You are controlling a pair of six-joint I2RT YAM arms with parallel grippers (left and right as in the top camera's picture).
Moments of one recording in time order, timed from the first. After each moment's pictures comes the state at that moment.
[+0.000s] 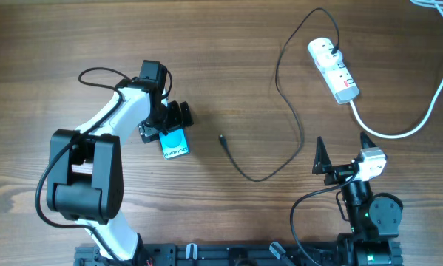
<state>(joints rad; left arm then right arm) -0.17 1.90 1.17 -0.77 0.17 -0.49 0.01 0.02 0.01 0.00 -0.12 0.04</state>
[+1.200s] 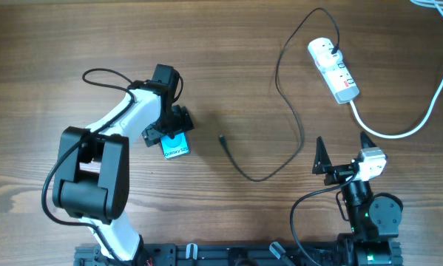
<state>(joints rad) -0.23 1.91 1.17 -0.80 0.00 -0.61 0.01 0.02 0.01 0.00 -0.12 0.04</state>
